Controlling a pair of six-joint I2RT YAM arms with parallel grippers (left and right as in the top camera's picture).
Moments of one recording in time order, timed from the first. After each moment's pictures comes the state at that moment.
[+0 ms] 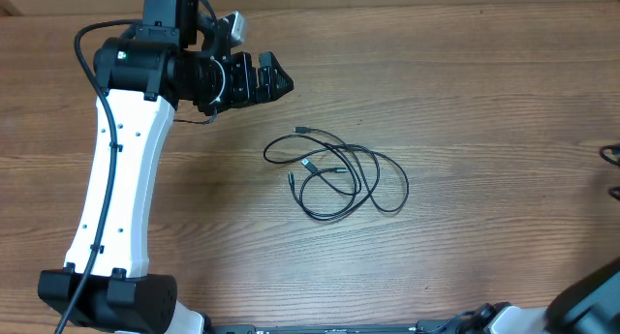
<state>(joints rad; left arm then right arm) -0.14 1.70 1.88 -1.26 0.56 -0.28 -0.83 1.55 1.02 -0.29 -0.05 0.46</state>
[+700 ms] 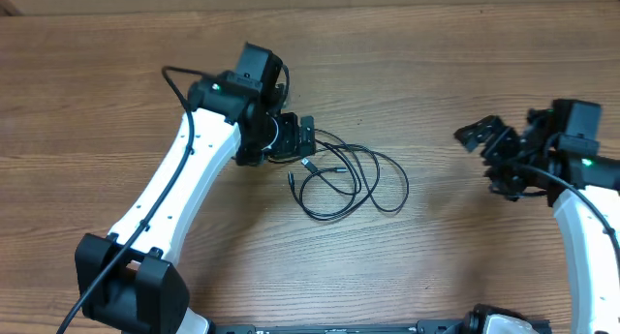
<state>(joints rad) -0.36 1.71 1.50 -1.11 0.24 -0.49 -0.21 1.29 1.03 -0.86 -0.43 0.57</state>
